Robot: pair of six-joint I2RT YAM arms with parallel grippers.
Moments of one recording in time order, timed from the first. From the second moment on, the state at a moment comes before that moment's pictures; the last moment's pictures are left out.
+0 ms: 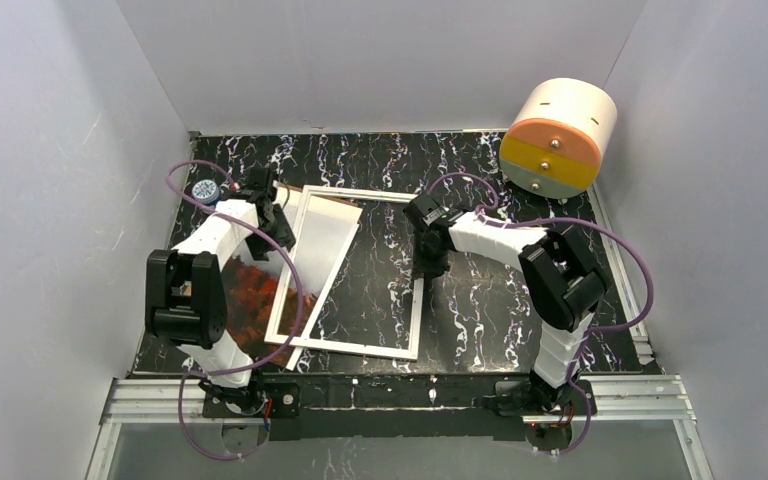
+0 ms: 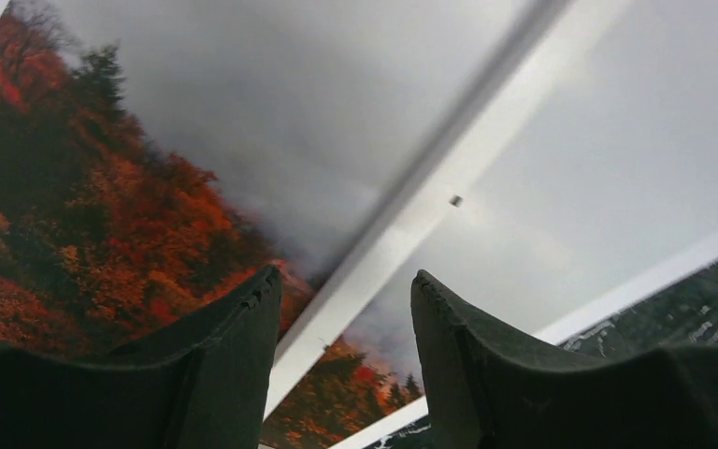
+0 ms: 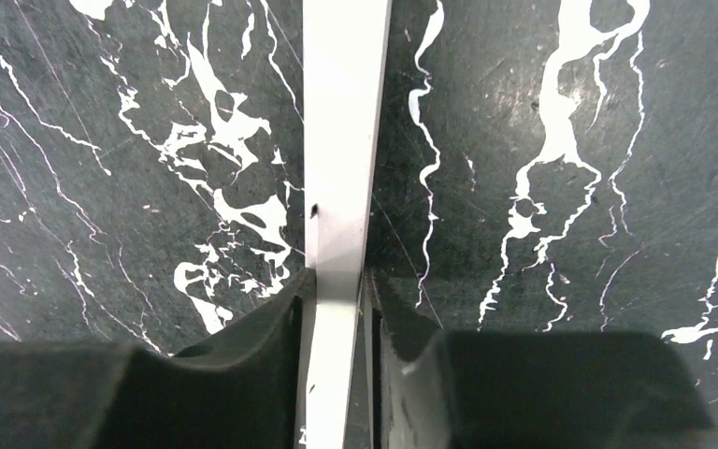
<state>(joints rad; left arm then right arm) -0.14 1.64 1.17 -0.78 -0.17 -0.53 0.71 1.84 1.21 -0.64 0.04 0.73</state>
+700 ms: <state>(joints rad) 0.04 1.76 1.11 -0.66 -0.12 -0.57 0.44 1.73 1.07 -0.56 0.06 0.43</state>
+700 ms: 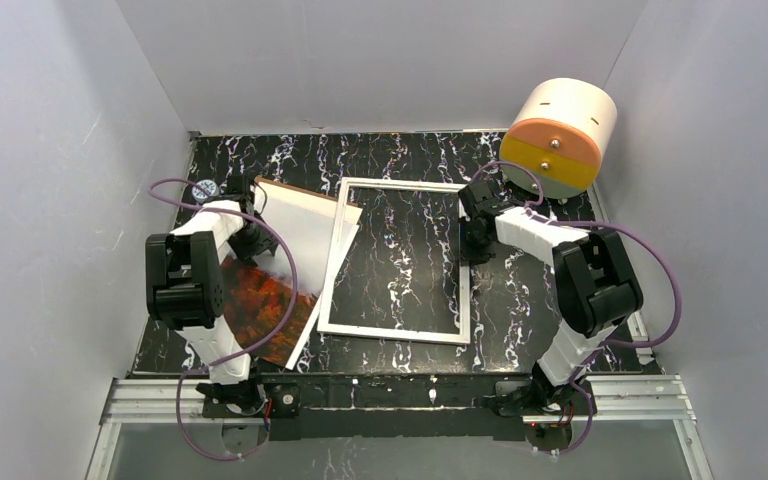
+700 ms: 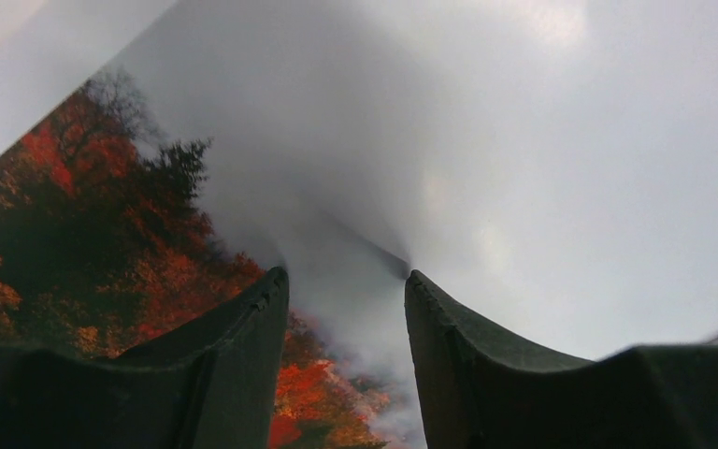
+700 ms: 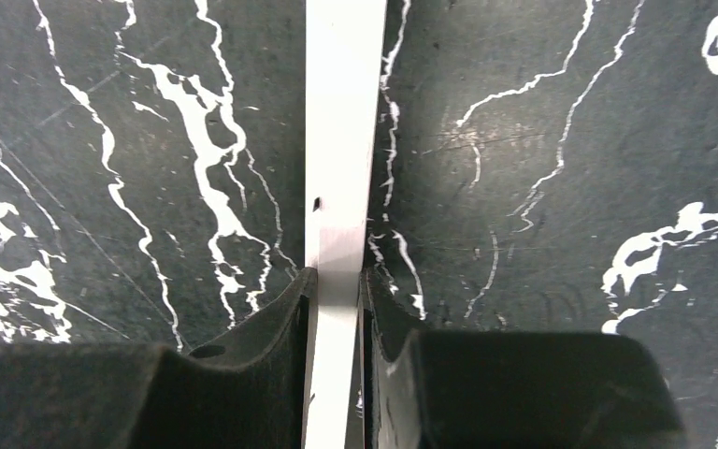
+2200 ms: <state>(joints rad) 0.04 1.70 1.26 -0.71 0.24 -0.49 0.54 1.67 1.24 -0.40 -0.33 0.80</state>
